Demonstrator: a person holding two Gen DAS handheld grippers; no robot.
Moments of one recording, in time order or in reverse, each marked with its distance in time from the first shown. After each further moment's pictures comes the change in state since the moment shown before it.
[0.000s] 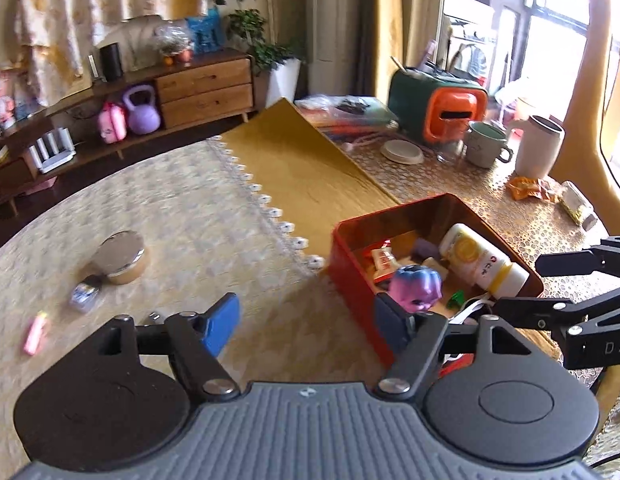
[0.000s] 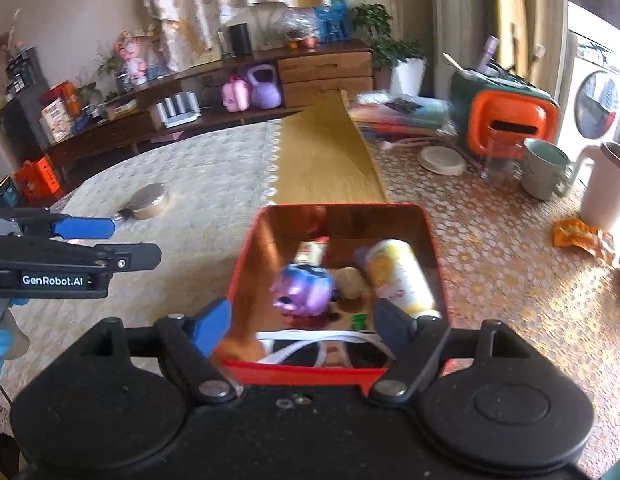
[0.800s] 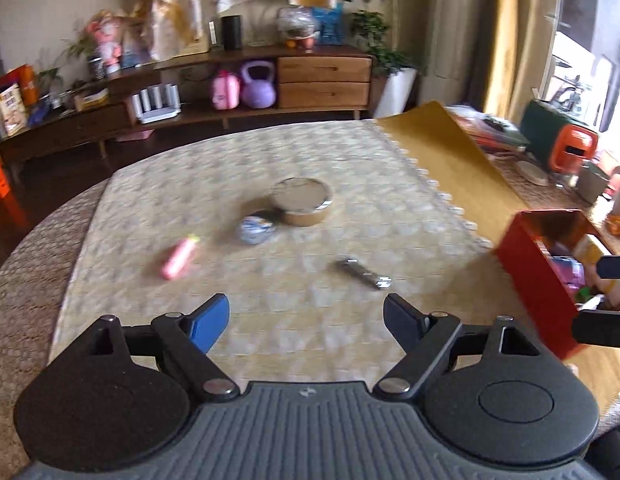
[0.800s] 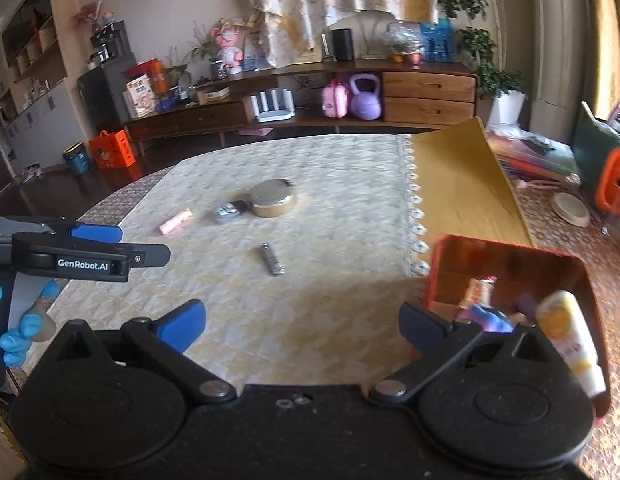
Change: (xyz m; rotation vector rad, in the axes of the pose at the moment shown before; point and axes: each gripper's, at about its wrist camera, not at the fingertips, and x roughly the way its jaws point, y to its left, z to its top) left arm -0.034 0.151 -0.066 -0.213 -0.011 0.217; right arm 0.037 0.115 0.010 -0.164 -0.026 0.197
